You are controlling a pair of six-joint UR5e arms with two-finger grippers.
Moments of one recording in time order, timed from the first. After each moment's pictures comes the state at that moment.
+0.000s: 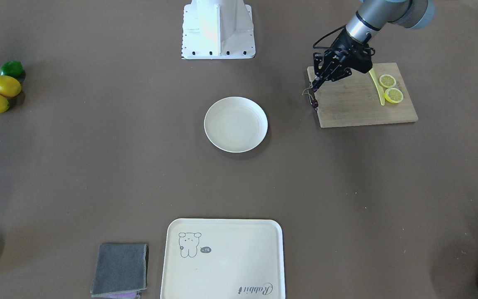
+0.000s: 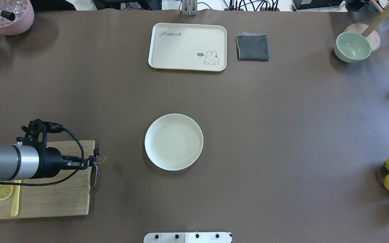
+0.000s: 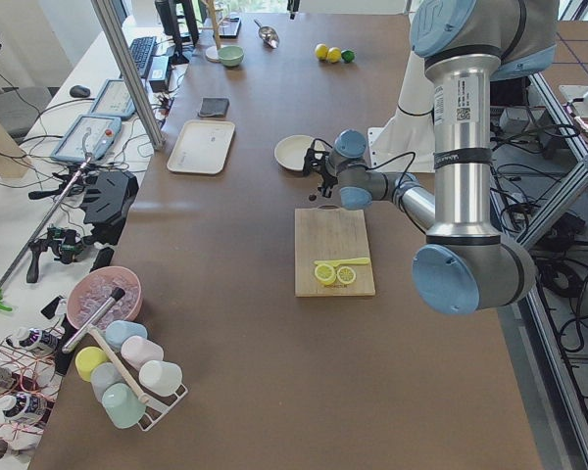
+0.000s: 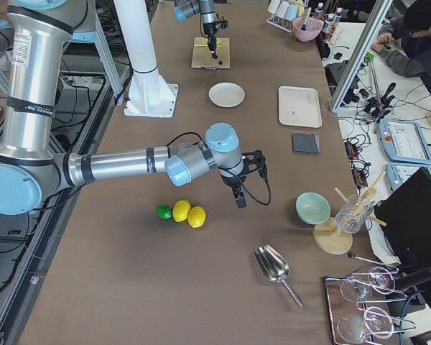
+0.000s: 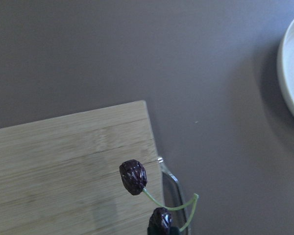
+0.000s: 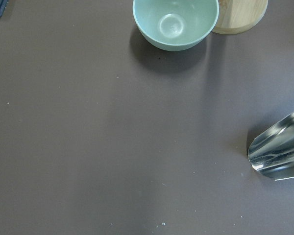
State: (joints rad) left arm -0.45 -1.55 -2.01 -2.36 -1.79 -1.26; right arm 1.38 -1.78 1.88 -1.18 2.27 0.26
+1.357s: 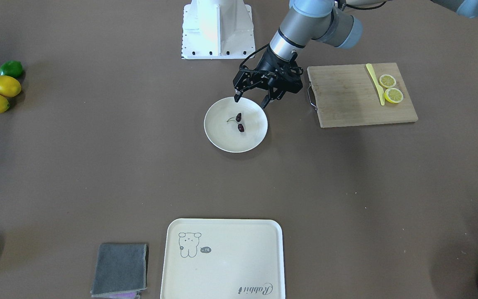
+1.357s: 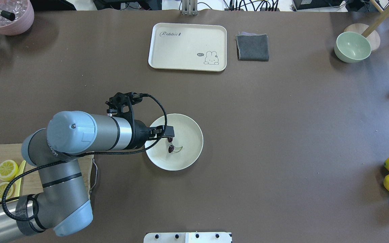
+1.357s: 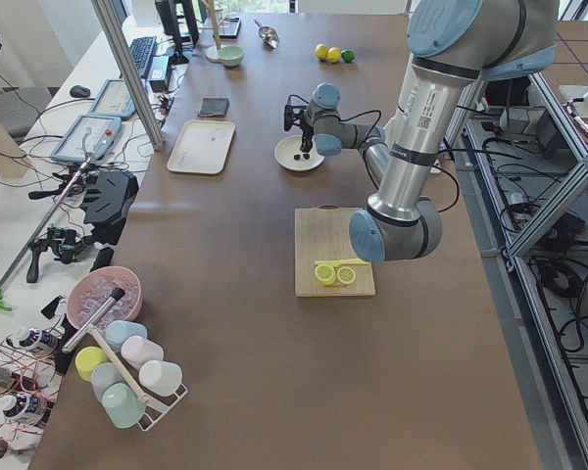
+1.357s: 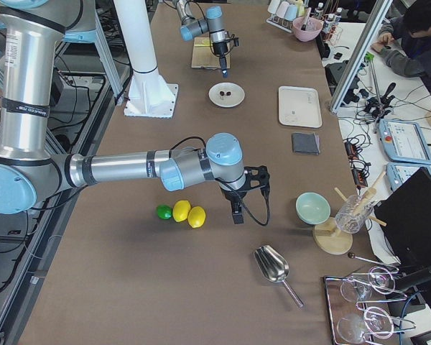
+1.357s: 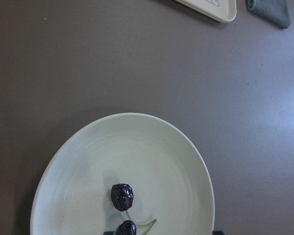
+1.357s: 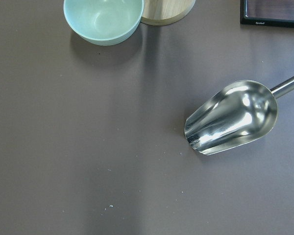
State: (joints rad) left arm -0.48 -2.00 -1.88 -2.03 -1.77 -1.42; right arm 1.55 -1.74 1.86 -1.39 2.34 0.14
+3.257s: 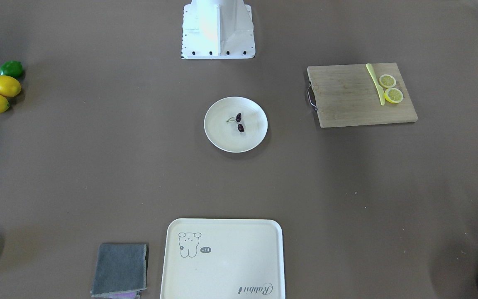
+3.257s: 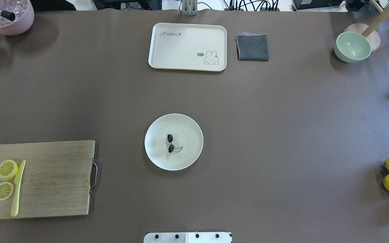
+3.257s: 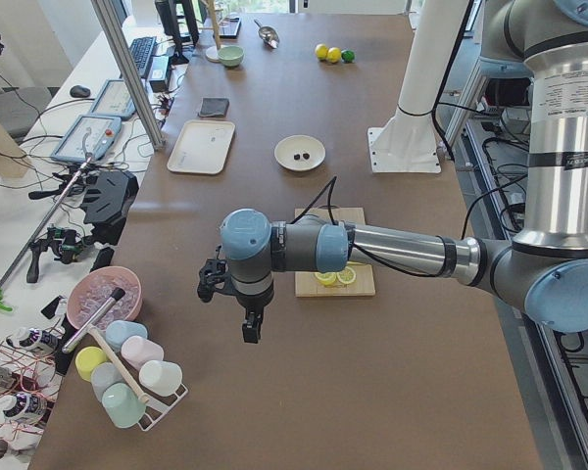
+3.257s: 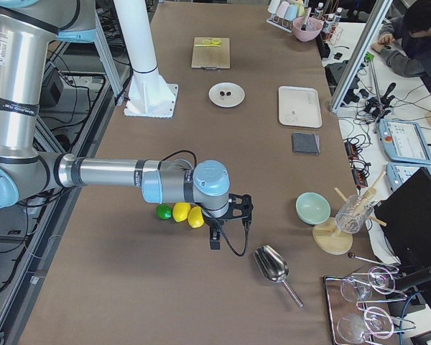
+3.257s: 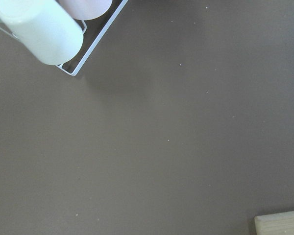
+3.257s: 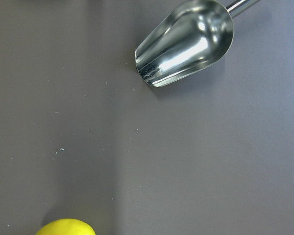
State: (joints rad) left arm -1.63 -1.52 -1.75 -1.41 -2.33 0.12; right arm 1.59 -1.81 1.82 -1.51 2.33 0.03
